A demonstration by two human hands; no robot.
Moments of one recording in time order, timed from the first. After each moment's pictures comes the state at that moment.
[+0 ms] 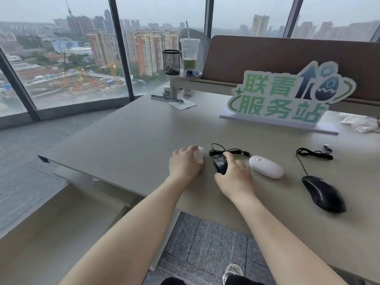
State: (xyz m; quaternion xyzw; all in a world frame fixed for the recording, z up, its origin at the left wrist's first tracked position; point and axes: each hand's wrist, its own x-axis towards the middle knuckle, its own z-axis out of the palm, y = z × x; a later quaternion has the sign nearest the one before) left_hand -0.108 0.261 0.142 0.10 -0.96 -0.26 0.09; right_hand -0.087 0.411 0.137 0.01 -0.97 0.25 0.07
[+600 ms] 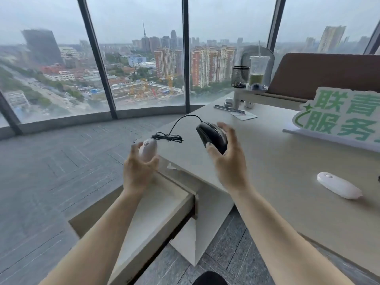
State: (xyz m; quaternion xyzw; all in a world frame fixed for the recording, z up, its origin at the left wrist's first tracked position) left_hand 0.100 0.045 0.180 0.31 -0.80 -0.38 0.35; right_hand 0.033 0.253 0.235 0.26 -0.73 0.62 0.11
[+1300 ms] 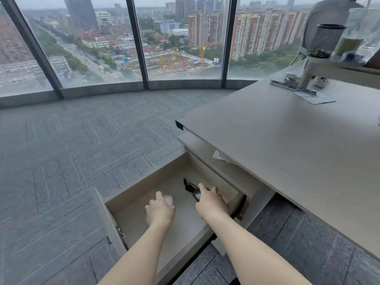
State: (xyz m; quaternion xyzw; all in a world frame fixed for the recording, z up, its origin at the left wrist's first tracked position) left_hand 0.129 -0.049 -0.024 0.54 -0.79 -0.30 0.01; right_hand 0.031 0.068 0.017 0.27 -0.93 0.15 -0.21
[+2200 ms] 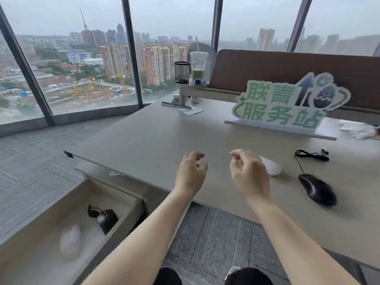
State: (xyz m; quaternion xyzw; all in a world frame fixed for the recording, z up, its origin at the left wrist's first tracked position) left_hand -0.018 0.269 0.164 0.07 -0.86 -0.47 0.17; right_hand -0.026 0.429 0.180 0.11 -0.89 0.36 0.25
